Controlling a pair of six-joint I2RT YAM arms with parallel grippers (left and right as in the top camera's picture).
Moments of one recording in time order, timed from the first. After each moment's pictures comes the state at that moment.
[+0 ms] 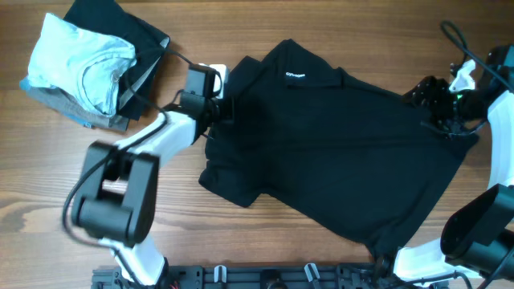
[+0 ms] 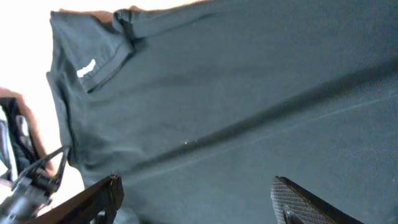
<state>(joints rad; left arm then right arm) -0.30 1.90 1.04 -0.05 0.19 -0.26 -0.40 1.69 1.43 -1.12 -0.46 0.20</state>
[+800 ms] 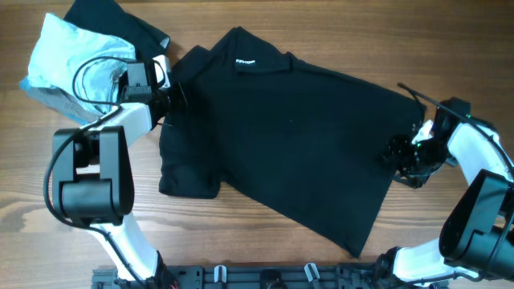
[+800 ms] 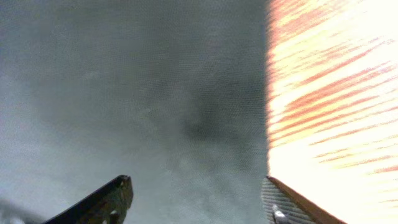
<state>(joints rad) 0.02 1.99 1.08 -0.02 0.29 -0.30 -0.36 1.69 0.94 -0.90 -0.31 0.33</state>
